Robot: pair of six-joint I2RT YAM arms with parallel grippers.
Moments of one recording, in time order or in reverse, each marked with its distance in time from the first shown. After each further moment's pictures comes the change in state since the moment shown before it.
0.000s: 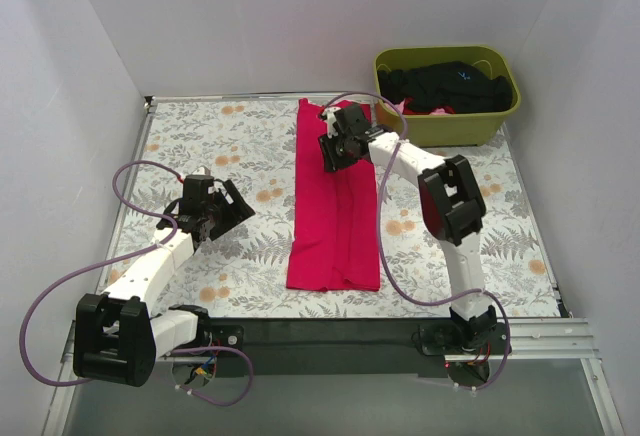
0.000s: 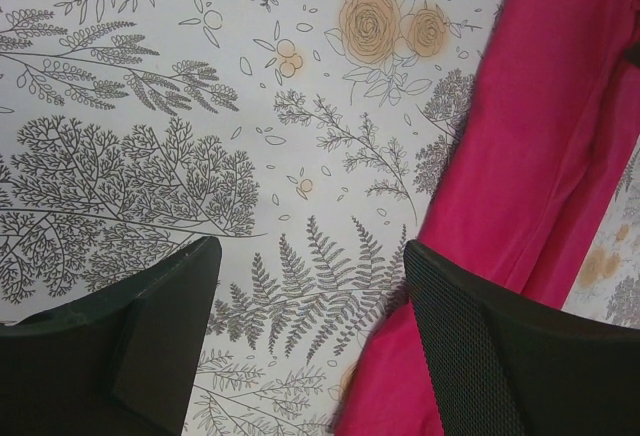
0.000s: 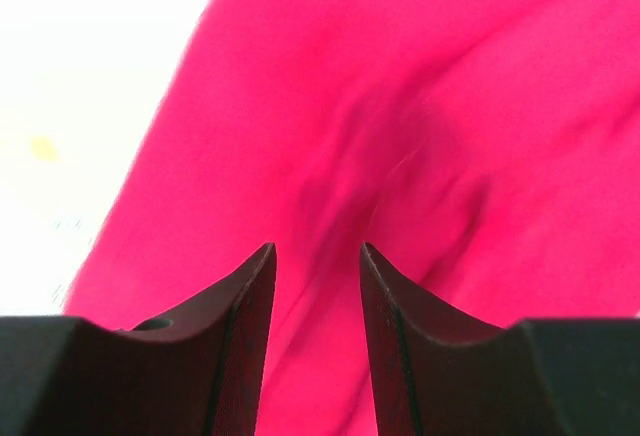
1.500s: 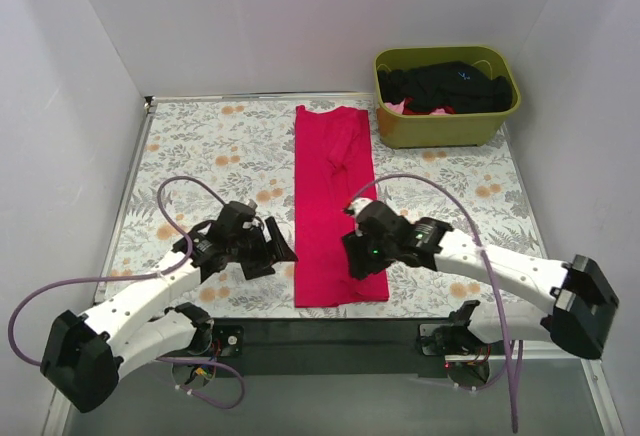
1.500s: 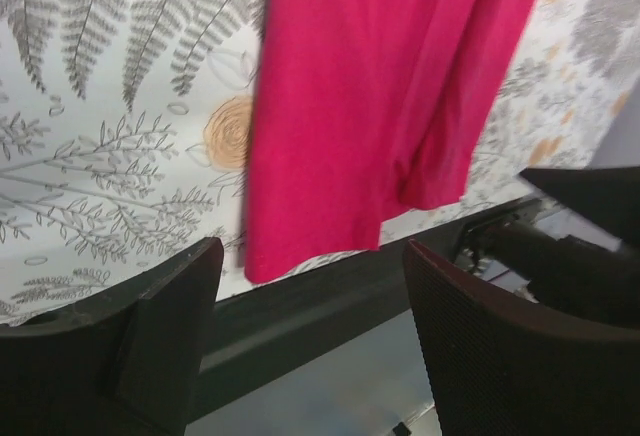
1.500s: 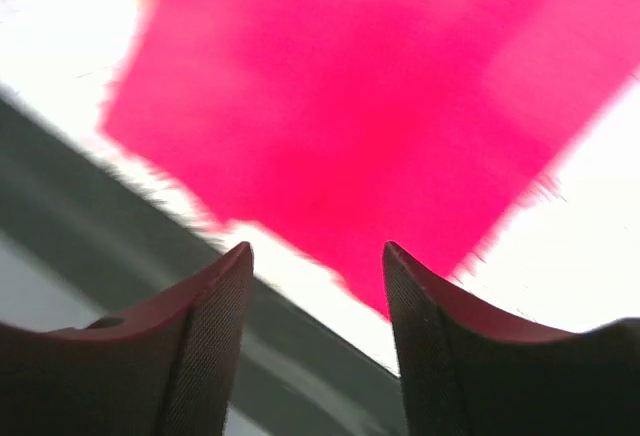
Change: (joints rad) left arm -0.420 -0.187 -0.038 -0.208 0.174 -0.290; right arm 0.511 -0.950 -0.890 -0.180 0.133 0.348
